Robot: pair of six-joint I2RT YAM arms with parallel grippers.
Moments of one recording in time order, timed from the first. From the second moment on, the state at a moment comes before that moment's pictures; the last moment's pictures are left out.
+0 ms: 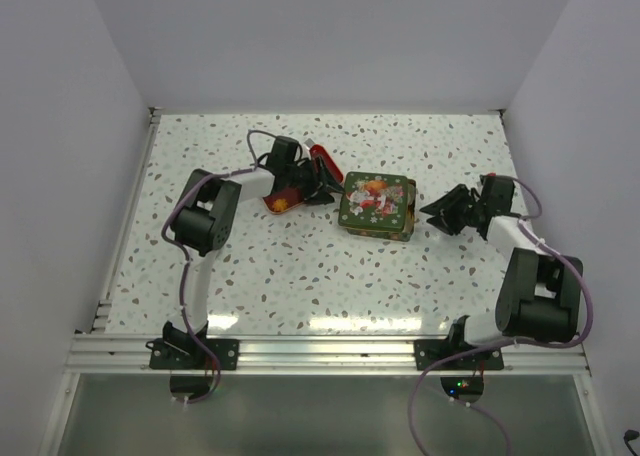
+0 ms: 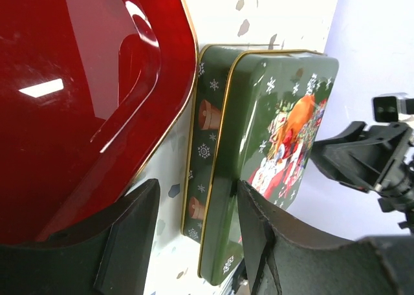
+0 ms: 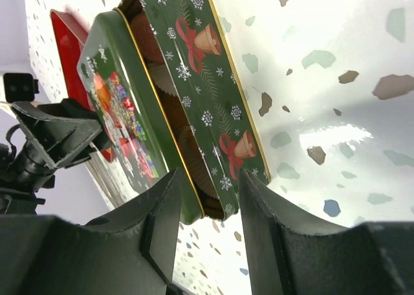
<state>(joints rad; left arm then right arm) -0.41 2.23 1.46 0.03 0.68 -0.90 -0.20 1.46 0.73 -0.16 -0.52 0.77</state>
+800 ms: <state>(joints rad) -0.44 2.22 1.52 -0.04 0.64 -0.90 -0.24 1.61 0.76 -0.17 -0.46 0.74</state>
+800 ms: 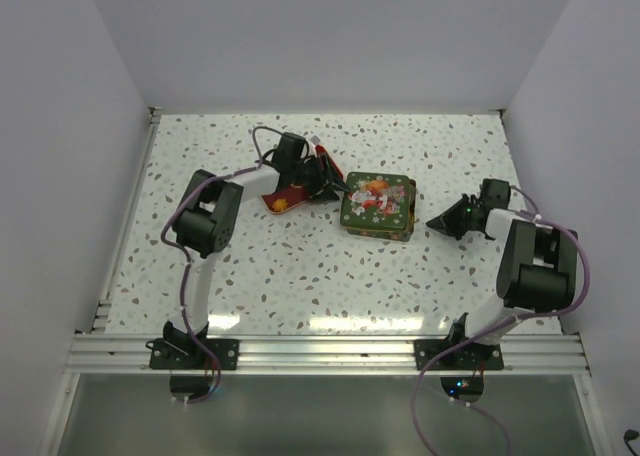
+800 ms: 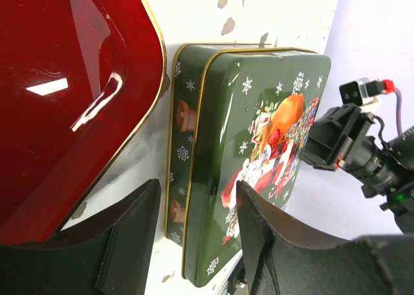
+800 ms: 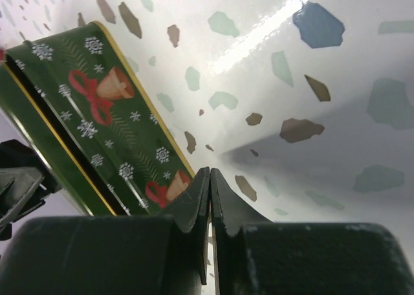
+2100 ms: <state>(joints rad) -0.52 2.27 1.66 -0.10 0.57 -0.97 -0.17 1.77 0.82 -0.05 -0.50 0.81</state>
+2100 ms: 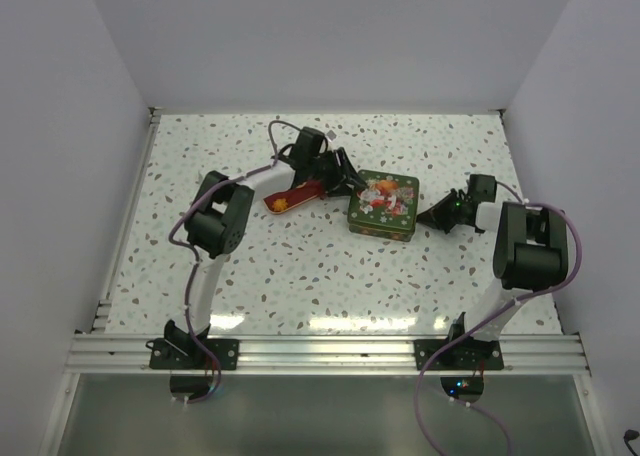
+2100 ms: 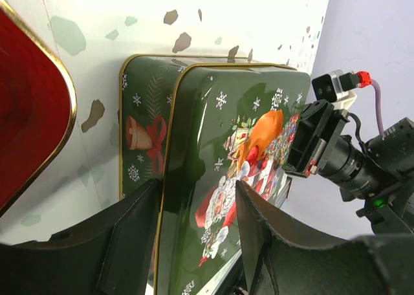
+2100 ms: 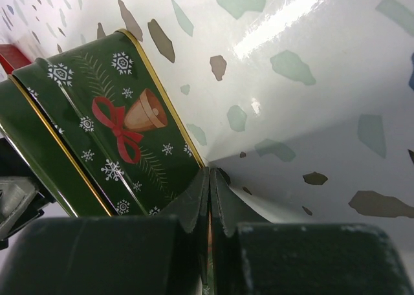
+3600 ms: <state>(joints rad) -0.57 2.35 1.87 -0.28 0.41 -0.98 -0.19 1.82 0.88 -0.05 -0.52 0.82</state>
